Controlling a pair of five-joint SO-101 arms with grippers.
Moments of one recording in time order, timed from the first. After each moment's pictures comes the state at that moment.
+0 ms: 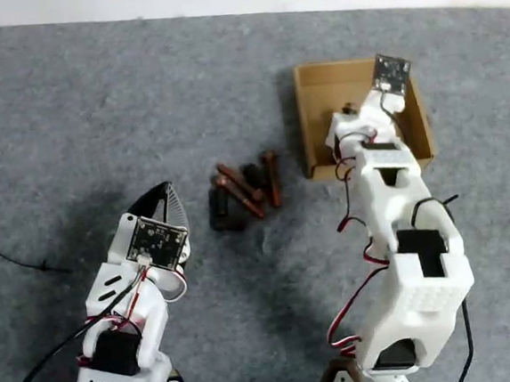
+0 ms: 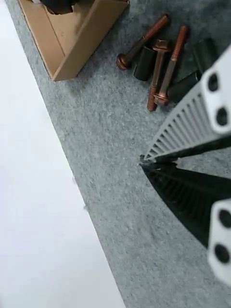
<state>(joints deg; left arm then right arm) 6.5 -103.5 96.0 30.3 -10.0 -1.1 16.4 21.2 10.8 -10.8</state>
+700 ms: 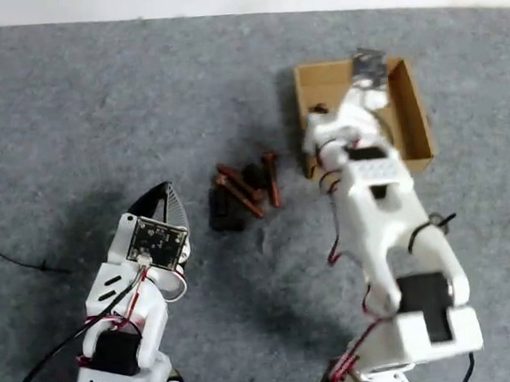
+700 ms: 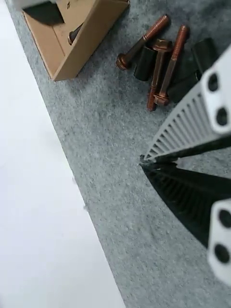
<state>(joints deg) 6.5 -103.5 96.0 30.3 -10.0 -11.2 -4.0 32.5 17.9 -10.8</state>
